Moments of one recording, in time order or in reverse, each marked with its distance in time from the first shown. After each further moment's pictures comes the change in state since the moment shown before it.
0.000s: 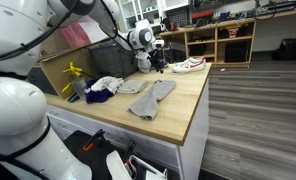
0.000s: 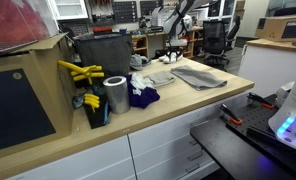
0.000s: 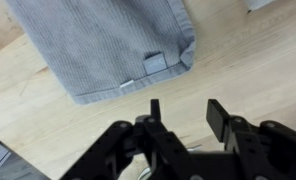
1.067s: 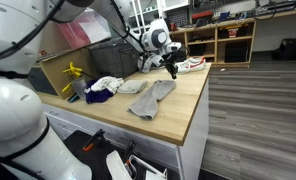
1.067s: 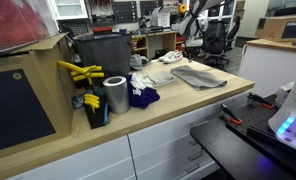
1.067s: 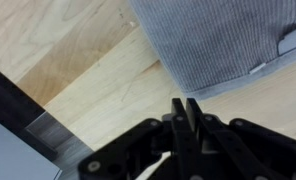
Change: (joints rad) arm -0.110 -0.041 -0.054 -0.119 0.010 0.000 -0.005
